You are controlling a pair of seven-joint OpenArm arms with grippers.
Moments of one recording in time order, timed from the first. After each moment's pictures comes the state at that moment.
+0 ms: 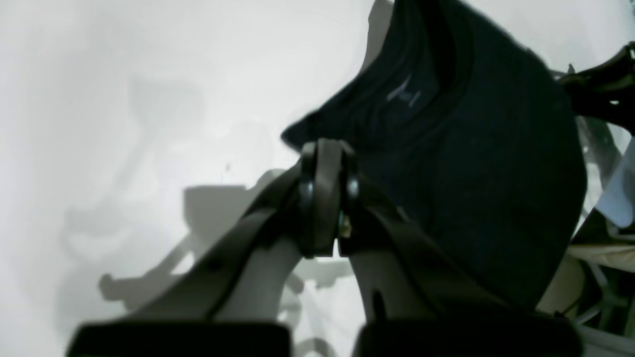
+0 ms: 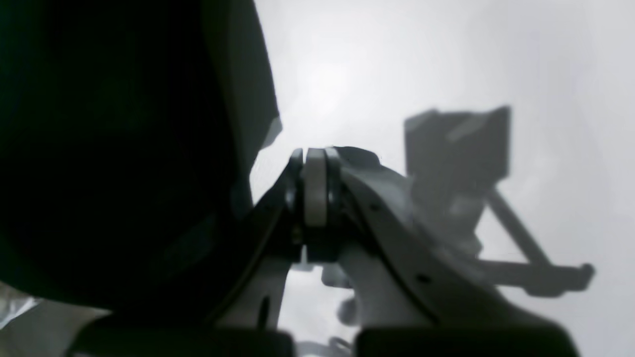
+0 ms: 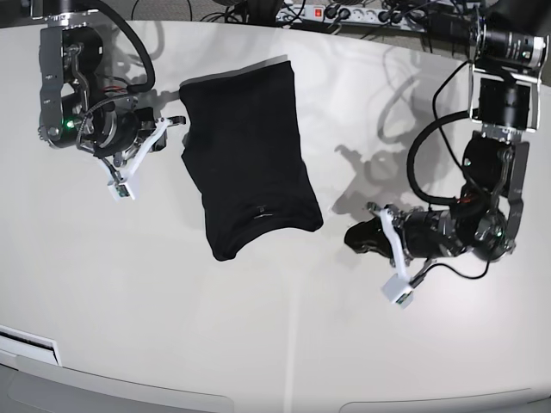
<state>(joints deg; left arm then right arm) -16.5 -20.8 7.2 75.9 -45.1 -38.3 60.4 -9.4 10.9 3.4 90.7 24.3 19.1 -63.0</state>
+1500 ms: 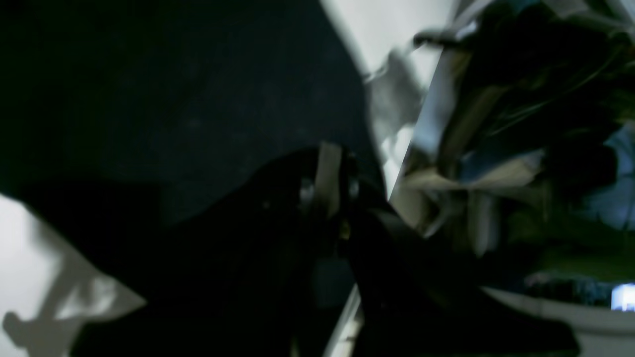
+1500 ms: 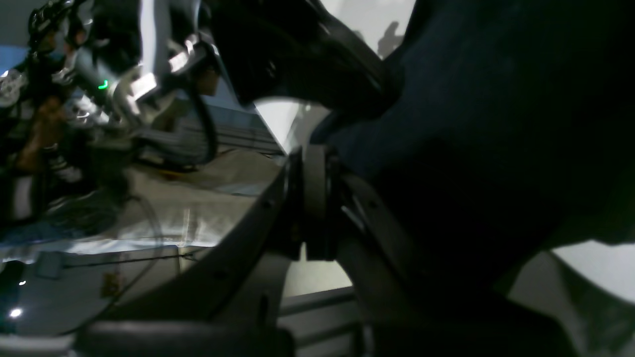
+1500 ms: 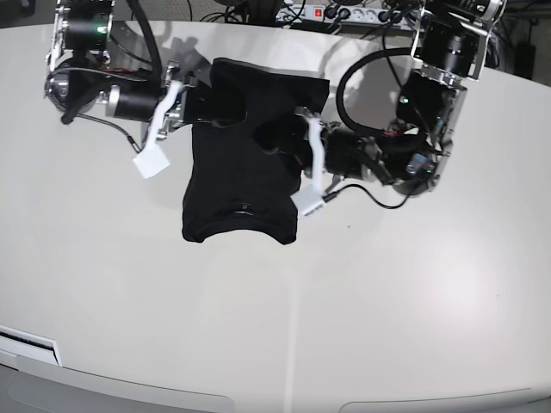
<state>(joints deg) -6.4 -11.3 17.1 75.5 -54.4 -44.0 66.2 -14.7 1.8 13.8 93.9 68.2 40.4 -83.6</state>
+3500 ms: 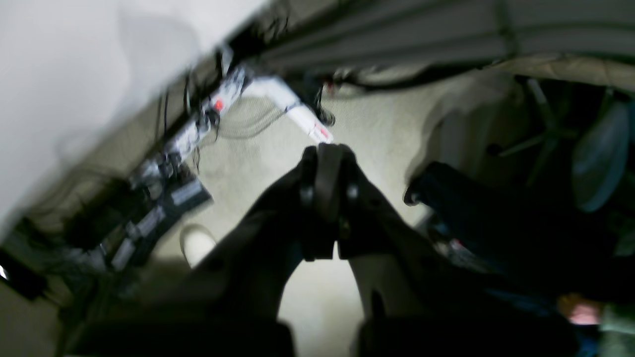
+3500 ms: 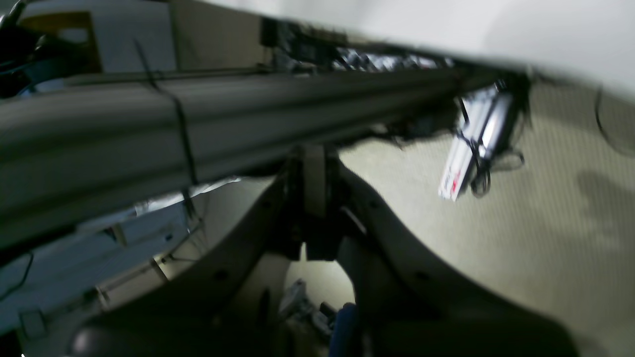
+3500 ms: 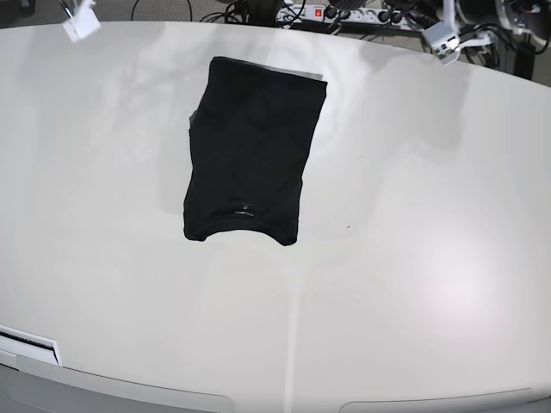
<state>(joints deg) 53.5 -32.1 -17.6 126.0 -55.1 -38.7 73.0 -51.6 6.6 32.5 111.7 68.4 40.6 -83.2</state>
